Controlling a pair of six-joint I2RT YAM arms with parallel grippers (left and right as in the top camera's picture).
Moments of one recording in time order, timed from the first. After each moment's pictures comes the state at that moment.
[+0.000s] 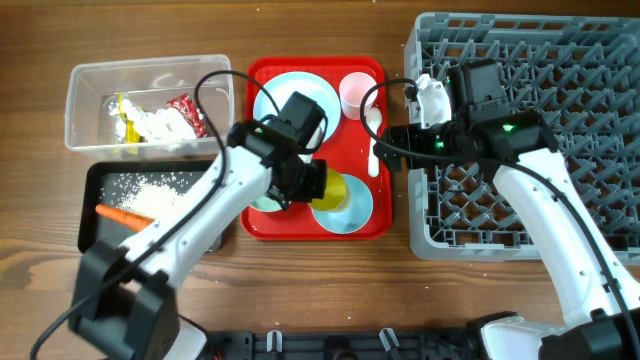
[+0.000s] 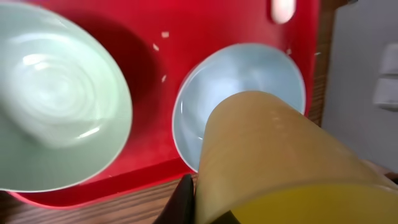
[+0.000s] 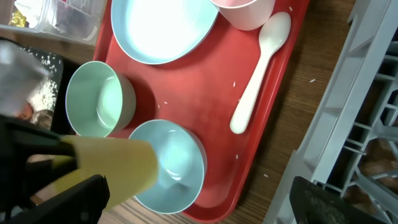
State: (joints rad) left arm -0.55 1.63 1.27 -0.98 0.21 -0.42; right arm 0.25 1.46 1.26 -0.91 -0.36 0.08
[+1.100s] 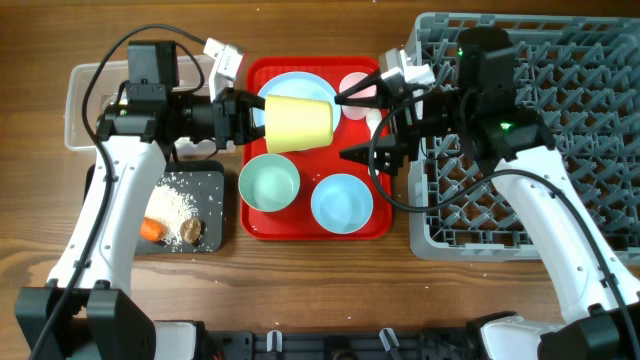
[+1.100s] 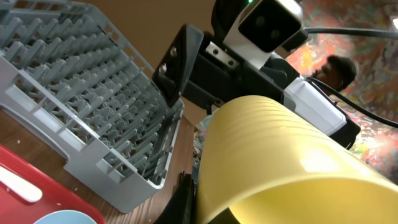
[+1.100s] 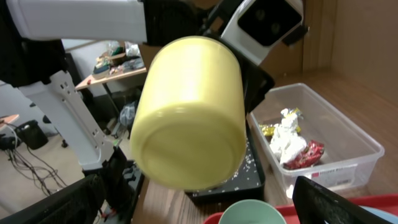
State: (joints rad) left arm -0.05 1.54 1.27 -0.62 1.53 0.03; right arm 0.25 1.47 1.26 -0.34 -1.36 -0.31
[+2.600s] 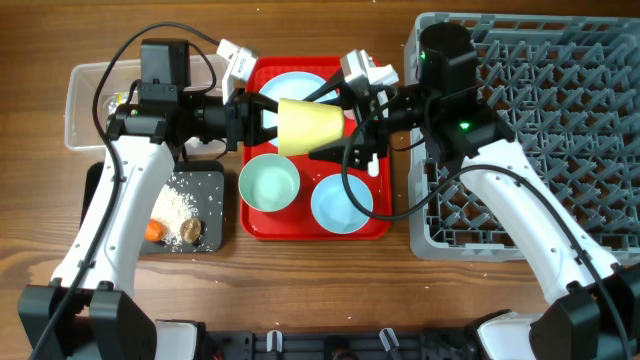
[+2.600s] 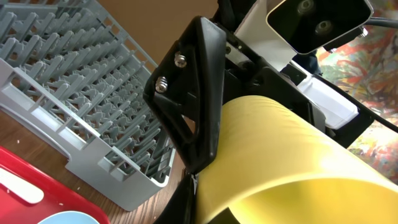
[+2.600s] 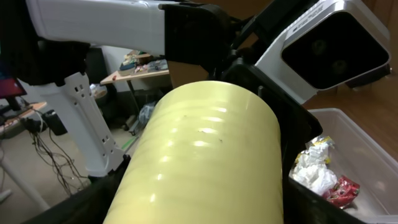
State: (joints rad) left arm -0.09 1.54 1.27 -0.59 1.49 0.03; right arm 0.37 1.55 1.26 -0.04 -1.38 -0.15
